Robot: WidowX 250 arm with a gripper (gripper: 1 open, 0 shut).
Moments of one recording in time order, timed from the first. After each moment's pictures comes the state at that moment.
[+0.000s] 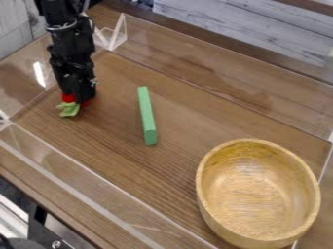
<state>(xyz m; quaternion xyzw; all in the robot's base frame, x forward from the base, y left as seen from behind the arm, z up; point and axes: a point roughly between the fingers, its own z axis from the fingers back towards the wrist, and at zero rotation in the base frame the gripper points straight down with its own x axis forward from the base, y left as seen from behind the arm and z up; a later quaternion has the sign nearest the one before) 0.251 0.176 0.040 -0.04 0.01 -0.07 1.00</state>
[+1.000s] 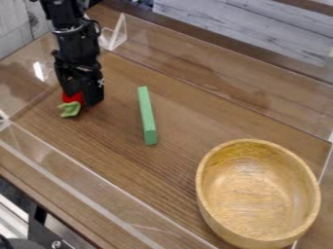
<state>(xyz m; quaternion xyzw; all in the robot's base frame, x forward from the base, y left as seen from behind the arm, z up) 0.257 0.173 0.028 -0.06 0.02 -0.04 1.00</state>
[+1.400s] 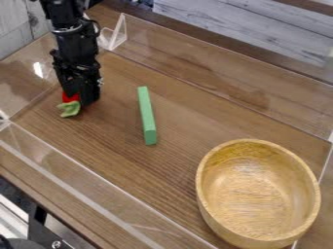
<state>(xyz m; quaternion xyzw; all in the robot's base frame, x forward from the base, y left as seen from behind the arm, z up) 0.257 0.172 0.023 -0.06 0.03 -0.03 1.00</state>
